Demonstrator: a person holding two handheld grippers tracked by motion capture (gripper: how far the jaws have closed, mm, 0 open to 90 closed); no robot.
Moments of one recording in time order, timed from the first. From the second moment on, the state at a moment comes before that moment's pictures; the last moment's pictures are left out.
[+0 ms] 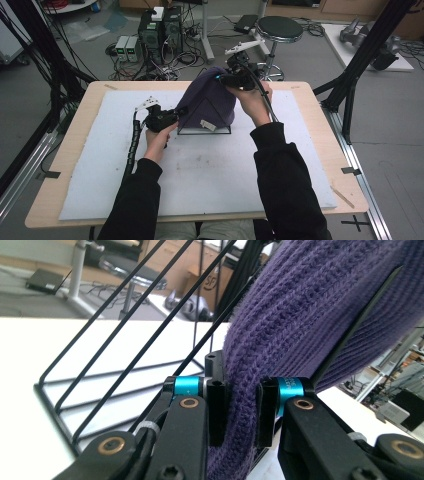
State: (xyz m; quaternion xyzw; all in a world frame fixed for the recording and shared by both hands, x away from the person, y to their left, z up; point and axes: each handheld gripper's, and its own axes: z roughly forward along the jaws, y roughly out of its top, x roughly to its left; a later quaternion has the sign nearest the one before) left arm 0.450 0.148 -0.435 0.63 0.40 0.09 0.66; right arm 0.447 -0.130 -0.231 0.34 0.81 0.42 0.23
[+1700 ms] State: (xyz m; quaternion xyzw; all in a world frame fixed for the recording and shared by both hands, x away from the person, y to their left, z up) left arm 0.407 0.181 -0.384 0.60 0.42 0.18 0.65; right arm 0.405 -0.253 -0.264 0.49 0.68 0.48 0.28
